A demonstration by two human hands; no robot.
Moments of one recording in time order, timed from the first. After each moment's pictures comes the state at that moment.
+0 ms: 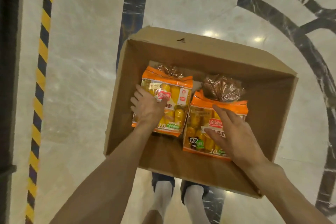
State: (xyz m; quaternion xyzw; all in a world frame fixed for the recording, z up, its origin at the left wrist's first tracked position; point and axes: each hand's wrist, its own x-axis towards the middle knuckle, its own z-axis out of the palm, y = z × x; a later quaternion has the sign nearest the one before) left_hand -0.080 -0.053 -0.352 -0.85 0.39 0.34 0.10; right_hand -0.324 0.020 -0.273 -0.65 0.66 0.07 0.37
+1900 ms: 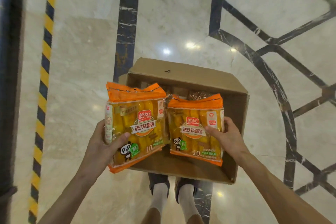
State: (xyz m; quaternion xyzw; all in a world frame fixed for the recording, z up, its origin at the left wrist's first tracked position) left_hand 0.012 -0.022 -0.143 -0.76 0.30 0.56 -0.14; right_hand -0.343 -0.006 -0.211 -0.25 0.79 -0.10 0.55
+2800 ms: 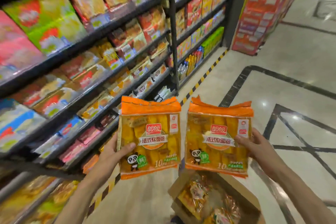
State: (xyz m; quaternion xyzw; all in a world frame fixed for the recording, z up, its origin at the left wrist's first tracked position) left_hand 0.184 0.075 0.416 -0.70 0.23 0.48 -0.48; right_hand -0.197 -0.153 0.384 -0.53 0.51 -0.22 0.64
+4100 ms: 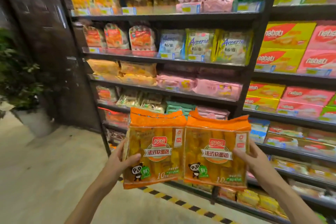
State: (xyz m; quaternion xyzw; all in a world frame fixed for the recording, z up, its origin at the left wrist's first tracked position) left_hand 0.092 0.758 0.591 -0.71 -0.04 -0.03 -0.70; right_hand 0.169 0.329 0.594 -0.71 -0.03 0.05 0.70
